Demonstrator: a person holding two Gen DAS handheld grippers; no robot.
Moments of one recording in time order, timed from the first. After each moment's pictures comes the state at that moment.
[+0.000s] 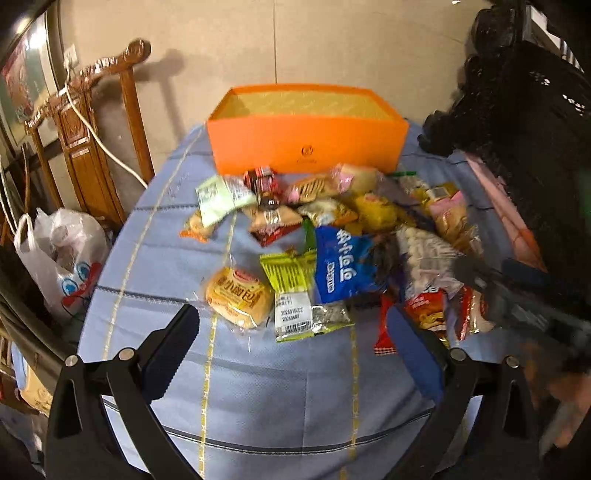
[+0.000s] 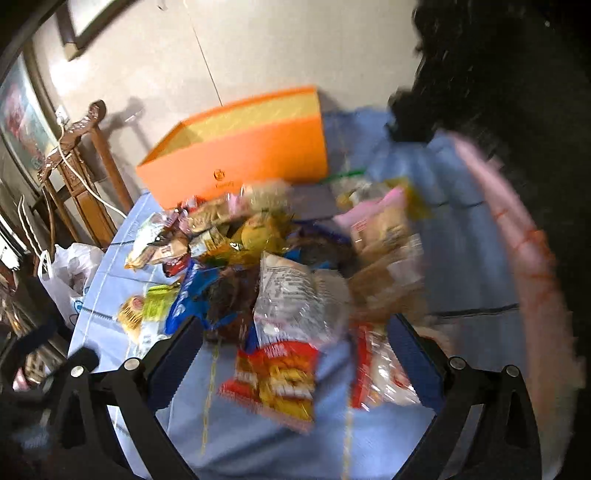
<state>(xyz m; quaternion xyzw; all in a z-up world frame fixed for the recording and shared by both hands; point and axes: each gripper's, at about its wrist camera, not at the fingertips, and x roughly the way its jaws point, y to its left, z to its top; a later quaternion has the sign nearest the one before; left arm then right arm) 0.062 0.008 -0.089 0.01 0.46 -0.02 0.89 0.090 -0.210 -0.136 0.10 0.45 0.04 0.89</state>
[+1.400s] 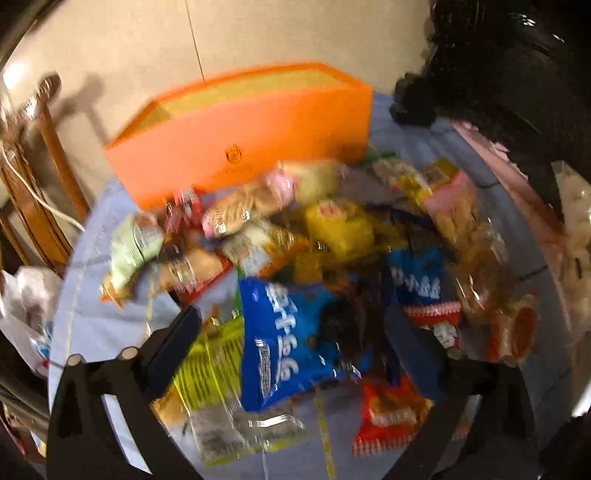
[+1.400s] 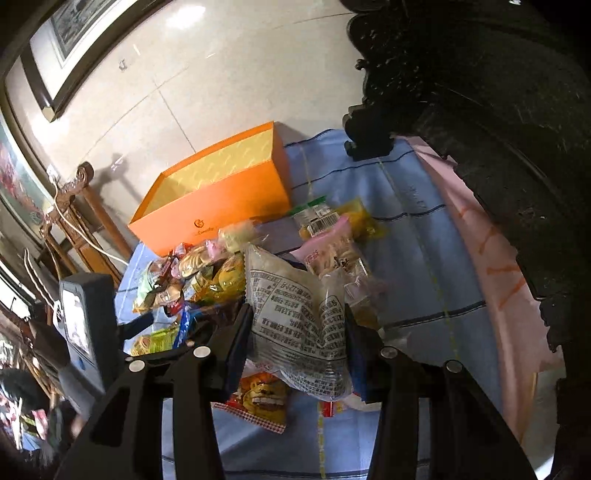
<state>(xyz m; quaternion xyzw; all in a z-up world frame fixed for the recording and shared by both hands) 0.149 -0.074 -0.152 0.10 0.44 -0.08 0.89 0.067 -0.282 -0.092 0.17 0.41 0.01 0.90</state>
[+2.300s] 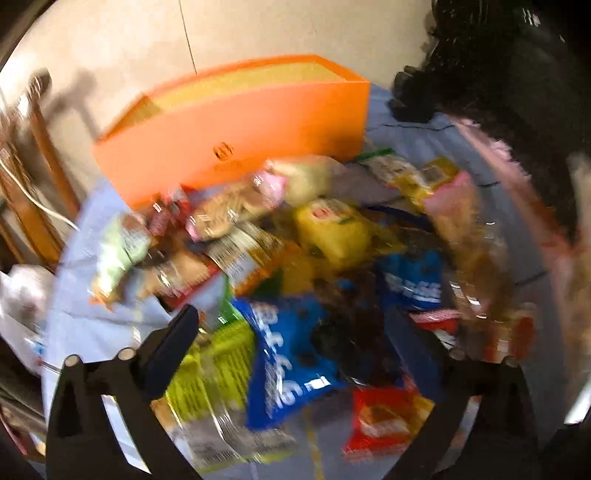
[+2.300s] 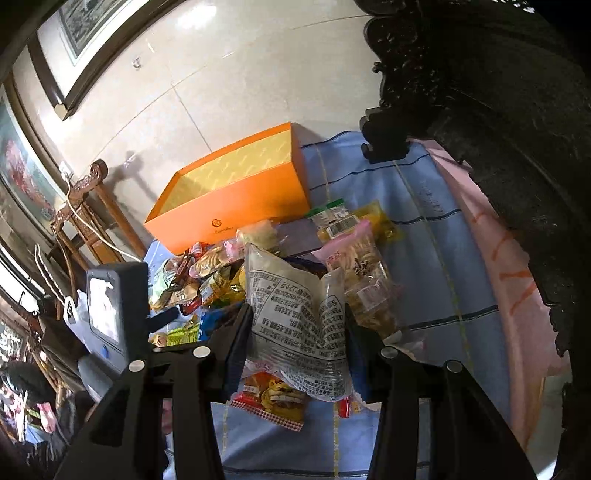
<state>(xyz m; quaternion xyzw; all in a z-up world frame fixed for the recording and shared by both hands) 0.166 -0.091 -0.162 0.11 0.46 -0.07 0.88 0.068 -0.273 -0.084 0.17 0.41 0.04 0.90</state>
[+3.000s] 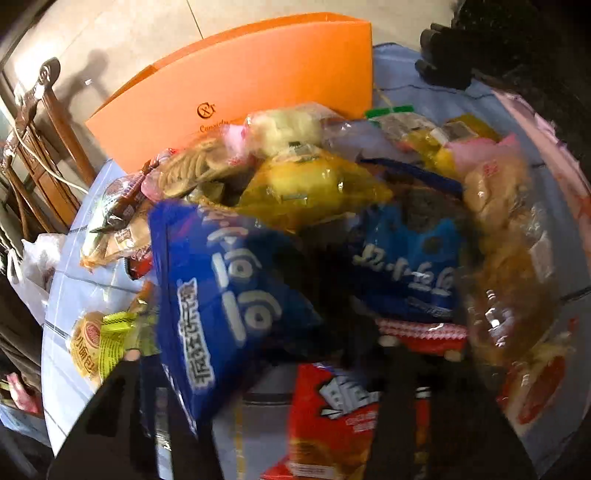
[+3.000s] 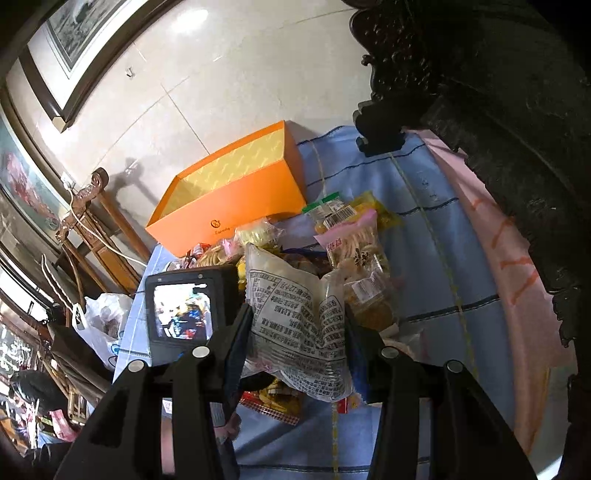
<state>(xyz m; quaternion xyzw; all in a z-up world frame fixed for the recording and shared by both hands) 0.177 -0.141 -0.197 0.10 0.51 0.02 0.86 0.062 -0.283 -0.085 0.19 0.41 0.04 0.89</state>
